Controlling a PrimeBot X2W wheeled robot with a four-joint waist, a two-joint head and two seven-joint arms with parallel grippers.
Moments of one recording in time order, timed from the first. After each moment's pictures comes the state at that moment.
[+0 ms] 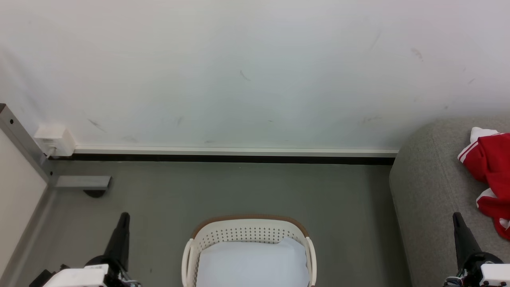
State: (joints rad) left arm -0.11 0.05 0.11 0.25 -1.61 -0.13 0.11; right arm -0.10 -0.05 -0.11 0.25 1.61 0.13 0.11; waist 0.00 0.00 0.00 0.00
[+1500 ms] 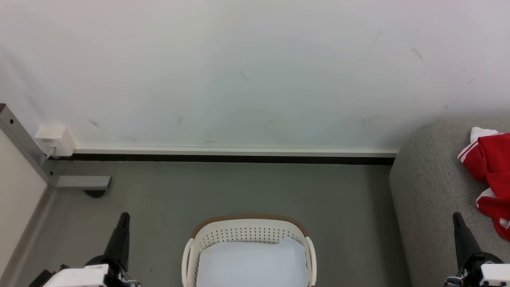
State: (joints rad) left arm -0.11 0.05 0.11 0.25 -1.61 -0.13 0.11; right arm -0.10 -0.05 -0.11 0.25 1.61 0.13 0.11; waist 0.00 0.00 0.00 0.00
